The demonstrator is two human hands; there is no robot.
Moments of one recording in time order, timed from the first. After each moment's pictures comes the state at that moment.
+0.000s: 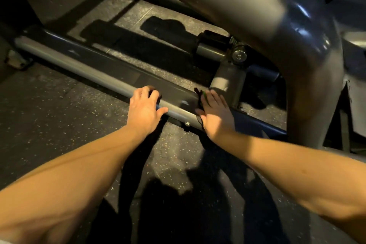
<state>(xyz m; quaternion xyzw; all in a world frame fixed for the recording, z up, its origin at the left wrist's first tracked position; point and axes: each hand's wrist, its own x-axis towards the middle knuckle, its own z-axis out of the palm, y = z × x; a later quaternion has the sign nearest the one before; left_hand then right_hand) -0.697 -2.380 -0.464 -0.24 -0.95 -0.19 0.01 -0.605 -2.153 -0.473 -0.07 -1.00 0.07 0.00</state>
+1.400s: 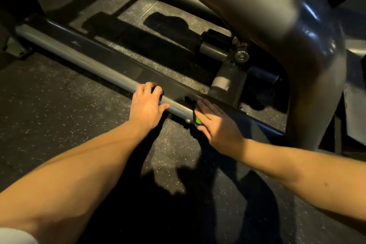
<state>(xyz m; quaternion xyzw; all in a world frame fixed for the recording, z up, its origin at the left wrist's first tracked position) -0.695 -2.380 -0.466 -0.24 -0.95 -0.19 0.01 -0.565 -2.150 -0.464 0.10 -0.99 0.08 -0.02</state>
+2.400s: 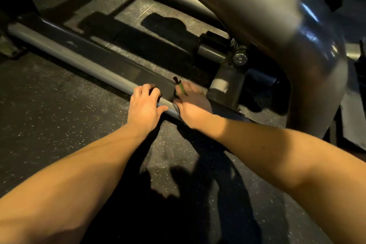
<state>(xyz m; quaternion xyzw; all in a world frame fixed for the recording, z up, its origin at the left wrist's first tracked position) -0.696 -2.379 -0.470 -0.23 -0.95 -0.21 0.03 -0.665 -2.196 -0.458 0.00 -0.99 0.07 -0.09</state>
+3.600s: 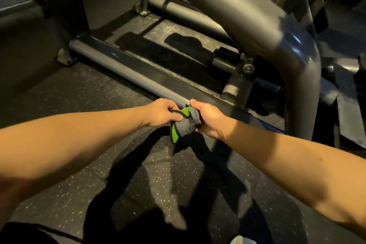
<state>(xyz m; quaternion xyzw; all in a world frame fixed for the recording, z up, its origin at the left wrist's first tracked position) -0.660 -2.438 -0.382 -0.19 -0.83 -0.39 -0.34 -0.589 -2.271 -0.377 -0.32 -0.55 0.75 -0.18</state>
